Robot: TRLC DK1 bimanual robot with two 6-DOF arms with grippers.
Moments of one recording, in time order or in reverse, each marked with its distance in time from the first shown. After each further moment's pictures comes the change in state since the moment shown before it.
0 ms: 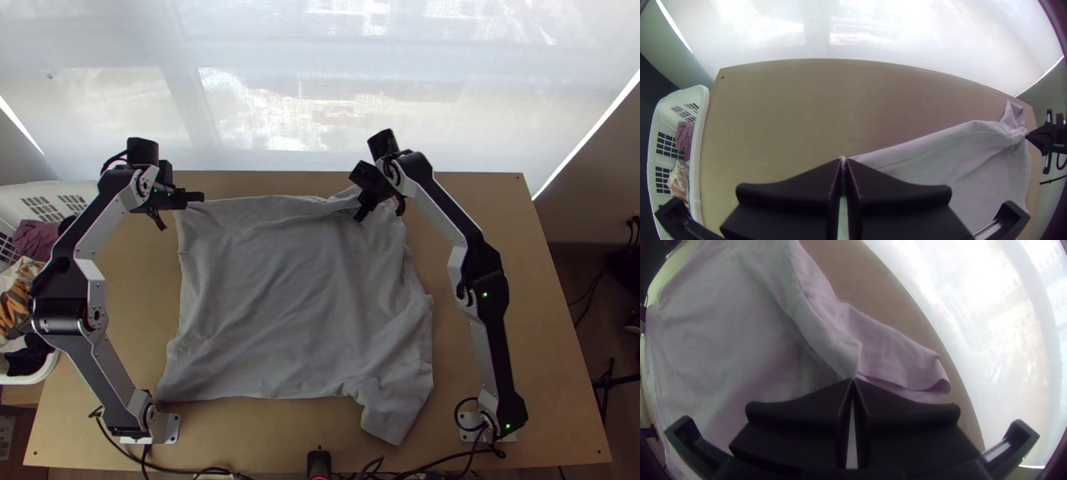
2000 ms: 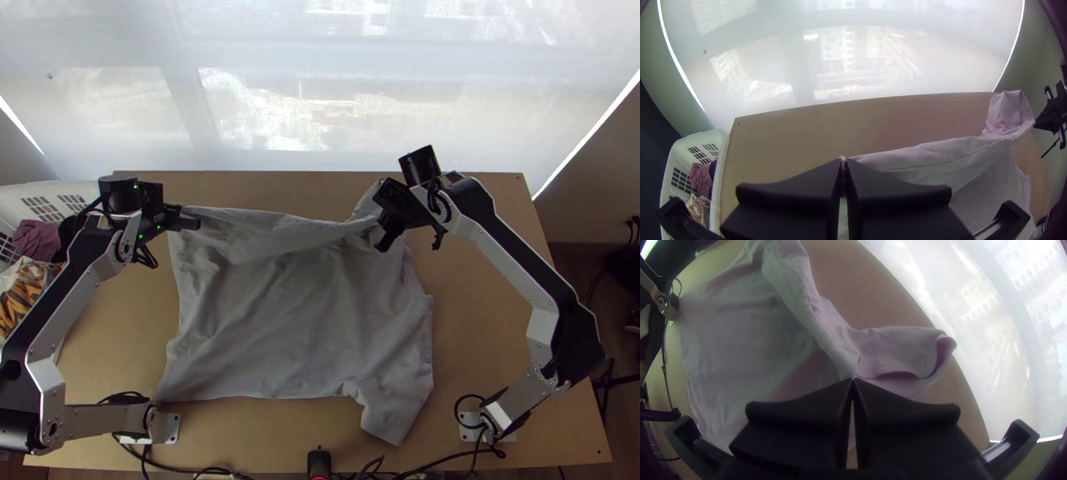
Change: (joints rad) left arm -0.076 -0.546 -0.525 0.338 0.005 0.101; right arm 0.063 -0.639 -0.622 0.069 -0.004 0.070
